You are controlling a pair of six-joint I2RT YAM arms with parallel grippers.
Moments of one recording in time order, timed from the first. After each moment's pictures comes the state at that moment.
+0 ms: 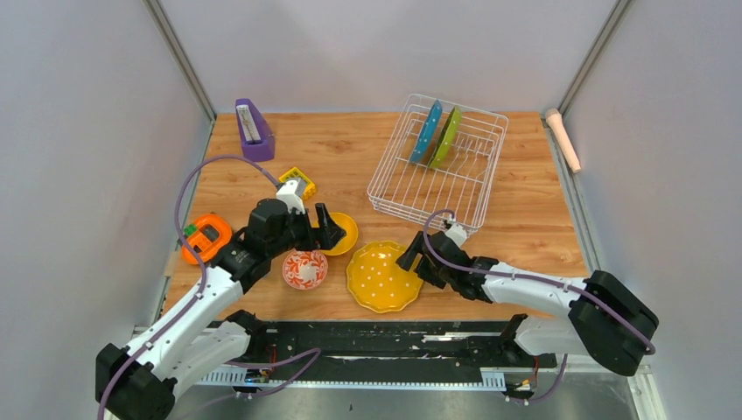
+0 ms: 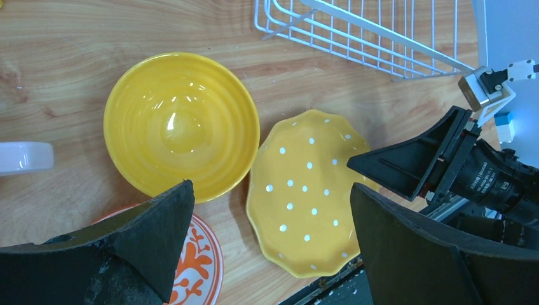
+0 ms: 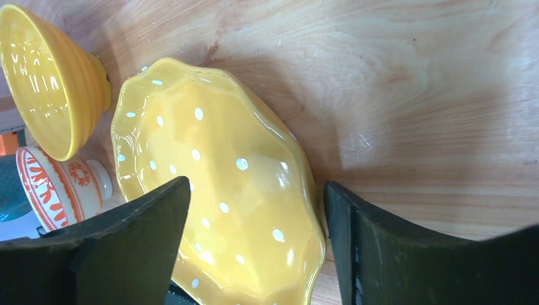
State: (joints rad) left arm -0.51 0.85 0.63 -0.30 0.13 -0.55; right arm 0.87 1.24 0.45 -0.03 0.21 1.19
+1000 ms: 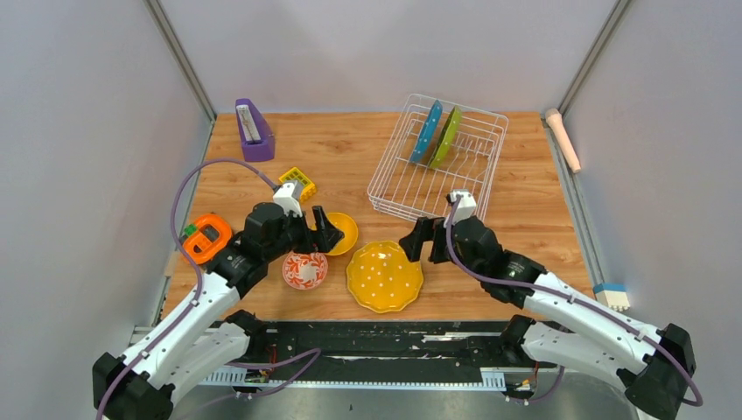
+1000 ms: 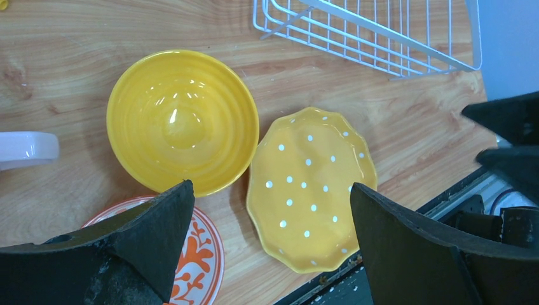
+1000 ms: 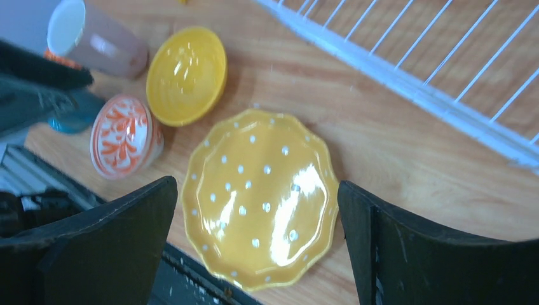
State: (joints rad) left arm -0.51 0.80 0.62 -0.31 0.13 -0.54; right arm 0.87 0.86 0.61 -0.23 0.19 0.60
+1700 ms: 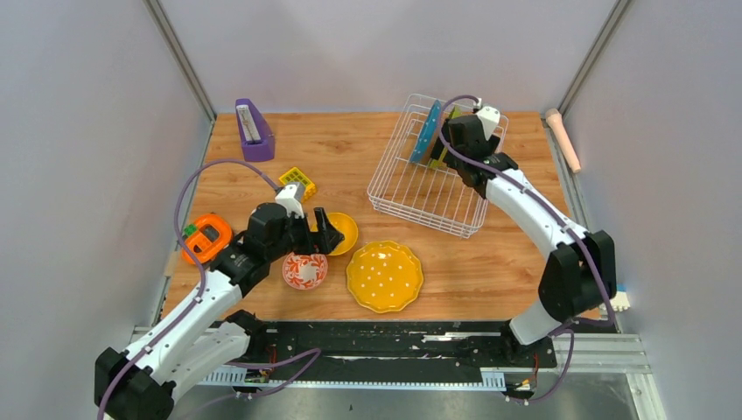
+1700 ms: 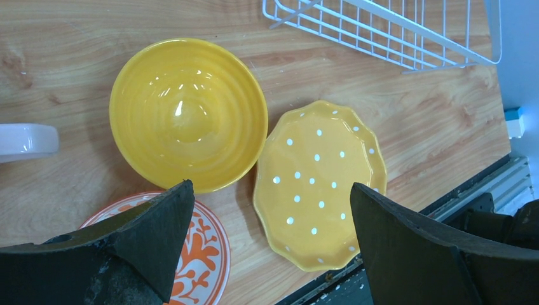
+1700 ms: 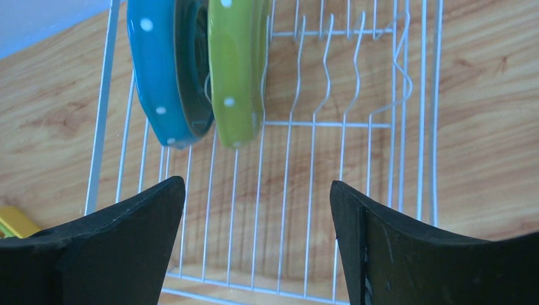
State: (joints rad) left arm -0.51 0.82 0.60 -0.31 0.13 -0.54; right arm 0.42 1.52 1.28 -0.38 0.45 0.59
